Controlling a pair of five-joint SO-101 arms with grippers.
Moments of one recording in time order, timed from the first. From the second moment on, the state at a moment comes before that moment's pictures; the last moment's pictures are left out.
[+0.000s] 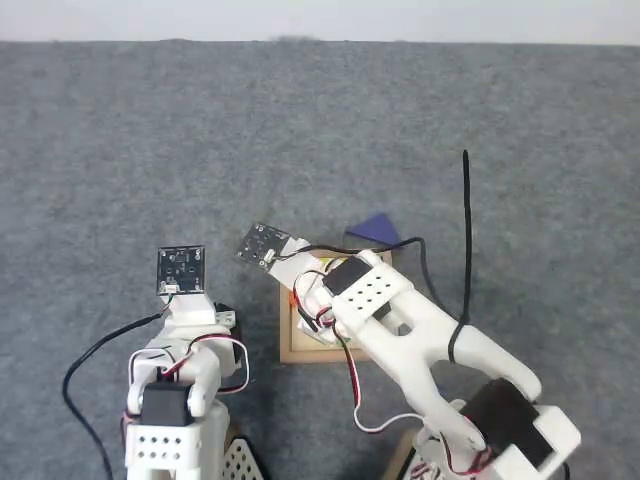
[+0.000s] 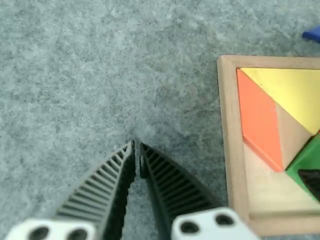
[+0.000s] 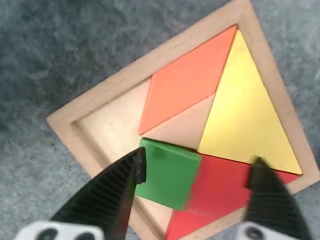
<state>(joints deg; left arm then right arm) -4.2 -103.1 97.1 72.2 11.0 -45.1 -9.0 40.1 55.5 19.5</state>
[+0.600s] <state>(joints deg) -4.2 -103.1 97.1 72.2 11.0 -36.2 -25.7 50.1 60.2 15.3</state>
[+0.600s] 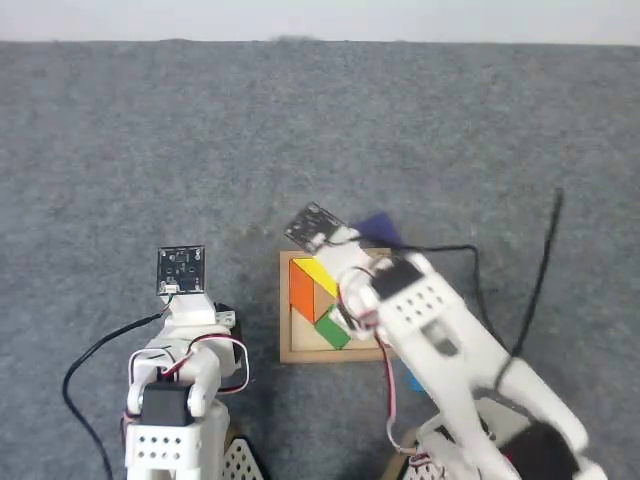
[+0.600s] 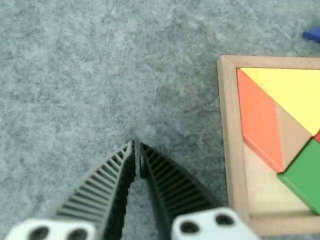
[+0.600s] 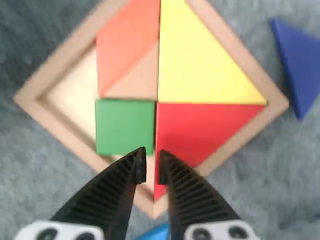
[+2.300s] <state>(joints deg) -4.2 -103.1 97.1 72.2 11.0 -25.5 -25.0 62.3 71.9 30.2</state>
